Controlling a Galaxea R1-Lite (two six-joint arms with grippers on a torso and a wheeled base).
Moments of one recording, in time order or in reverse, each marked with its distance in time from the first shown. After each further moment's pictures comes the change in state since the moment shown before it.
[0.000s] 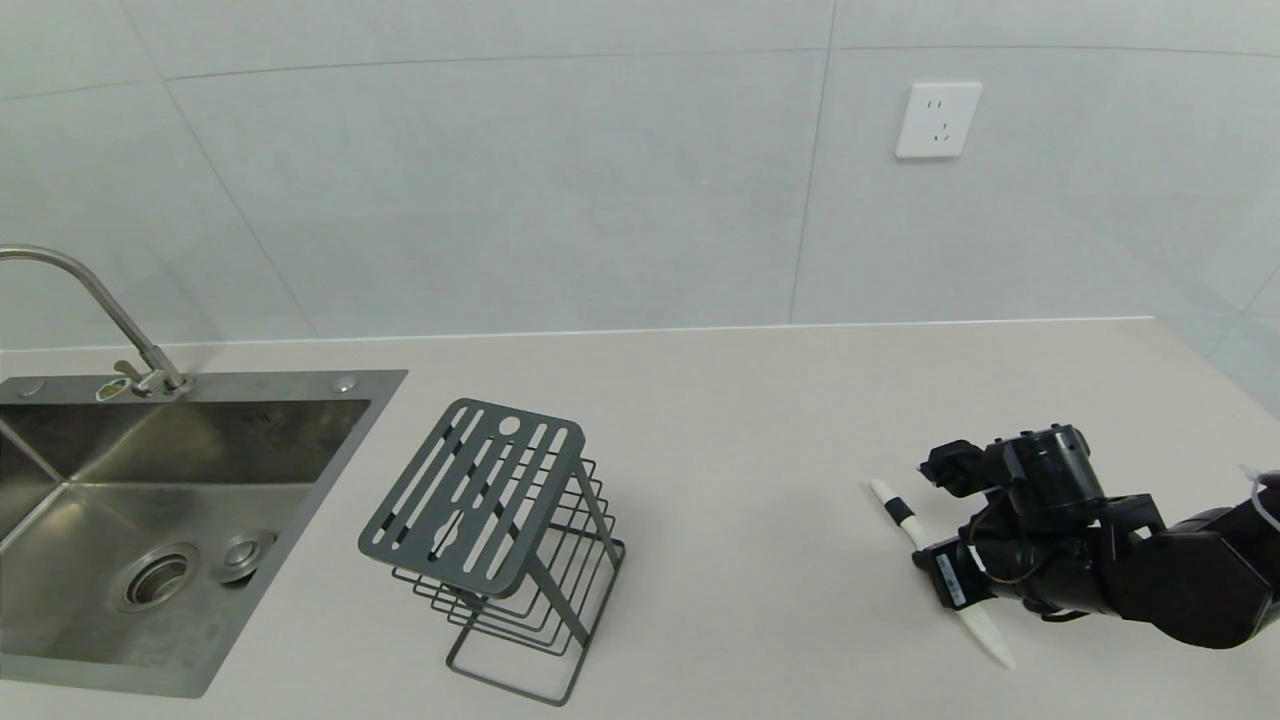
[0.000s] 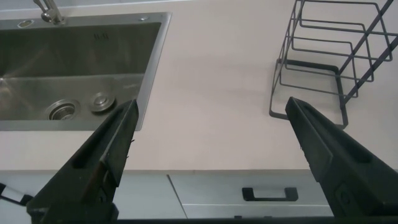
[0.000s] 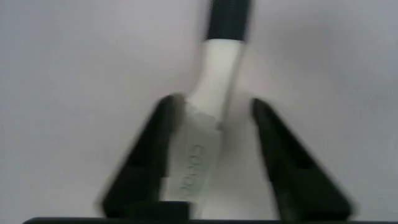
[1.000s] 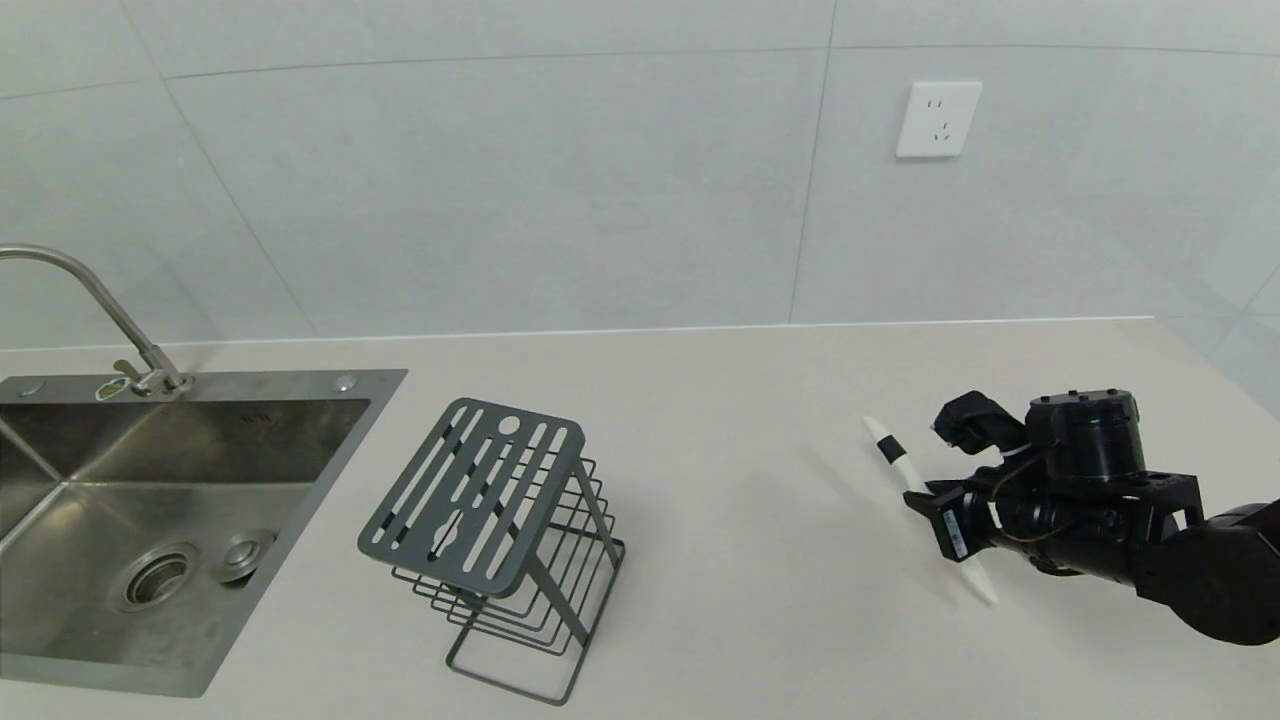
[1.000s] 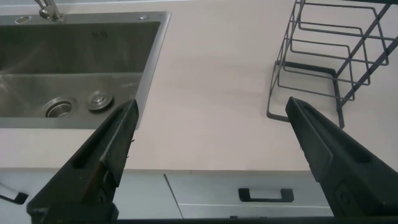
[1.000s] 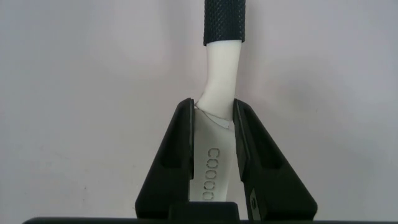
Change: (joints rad) left arm 0.001 0.000 0.000 -0.004 -0.018 -0.015; right arm -0.018 -0.071 0.003 -0.236 0.097 -0.148
